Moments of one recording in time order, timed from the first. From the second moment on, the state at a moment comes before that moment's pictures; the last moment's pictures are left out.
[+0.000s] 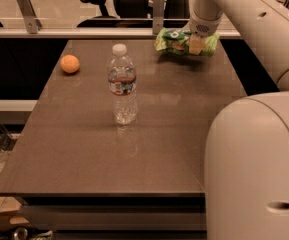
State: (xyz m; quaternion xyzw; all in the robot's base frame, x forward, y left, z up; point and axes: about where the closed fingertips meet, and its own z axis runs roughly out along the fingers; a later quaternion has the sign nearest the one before) arm 0.762 -0.183 0.869 -0.57 0.79 -0.12 0.17
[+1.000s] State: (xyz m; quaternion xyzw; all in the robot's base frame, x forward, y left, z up) arm 0.688 -0.178 0.910 -0.55 0.80 -0.15 0.19
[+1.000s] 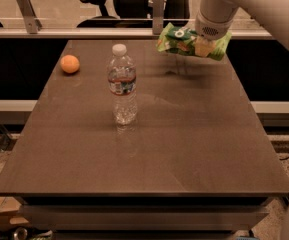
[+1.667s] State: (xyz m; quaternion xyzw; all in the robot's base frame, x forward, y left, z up) arm 0.643 -0.169 0.919 -0.53 0.81 -0.16 0.20
